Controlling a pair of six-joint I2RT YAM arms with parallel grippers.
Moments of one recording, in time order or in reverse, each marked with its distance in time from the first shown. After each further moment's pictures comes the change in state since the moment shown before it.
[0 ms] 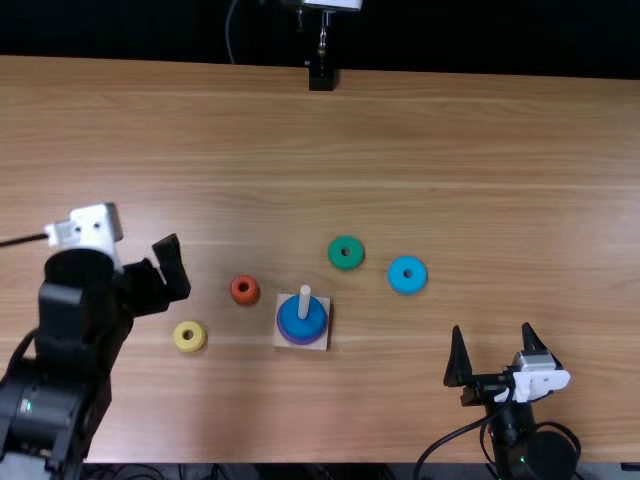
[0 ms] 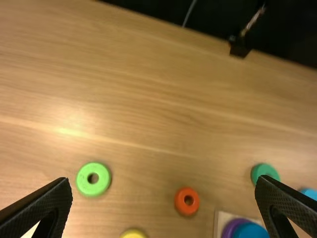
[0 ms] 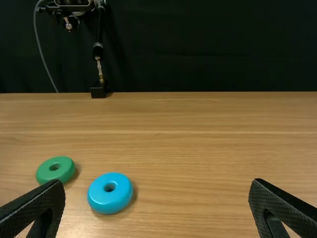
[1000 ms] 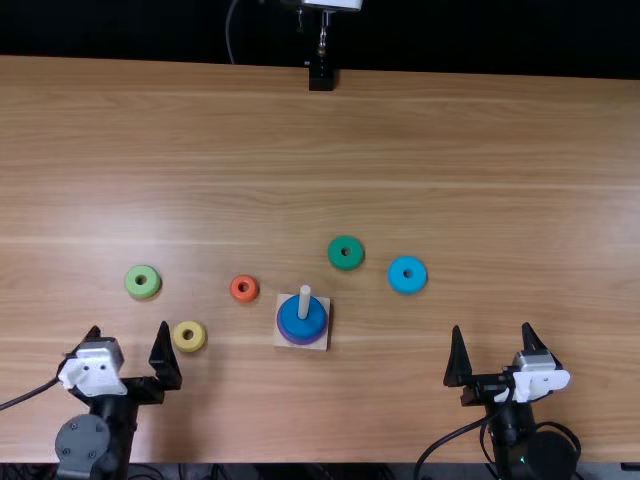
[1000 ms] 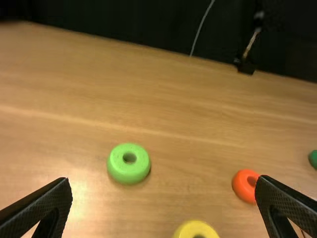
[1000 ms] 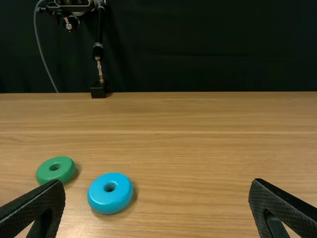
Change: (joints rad) left arm 0.054 -0.892 -0.941 0.432 0.003 0.185; right arm 0.000 0.000 0.000 0.000 0.000 0.000
